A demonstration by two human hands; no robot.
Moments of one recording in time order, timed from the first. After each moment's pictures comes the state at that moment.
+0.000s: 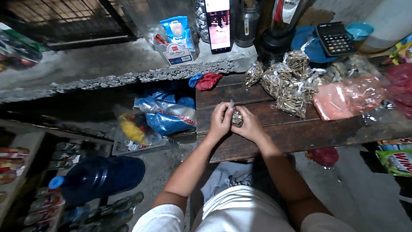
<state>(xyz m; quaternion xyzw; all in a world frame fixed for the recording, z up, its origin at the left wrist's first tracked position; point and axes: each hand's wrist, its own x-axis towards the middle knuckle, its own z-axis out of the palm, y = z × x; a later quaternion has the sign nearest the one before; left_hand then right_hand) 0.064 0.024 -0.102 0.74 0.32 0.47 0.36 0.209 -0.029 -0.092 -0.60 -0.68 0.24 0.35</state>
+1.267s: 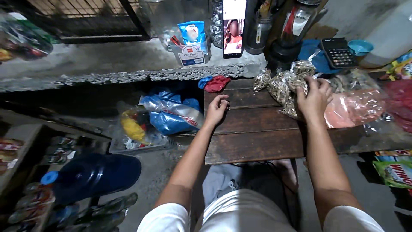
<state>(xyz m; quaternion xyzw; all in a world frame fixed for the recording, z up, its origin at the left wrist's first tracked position) 0.039 0.082 -0.113 0.64 0.40 0.42 0.50 0.346 -0.003 -0.043 -0.81 -0.50 -0.04 0.31</state>
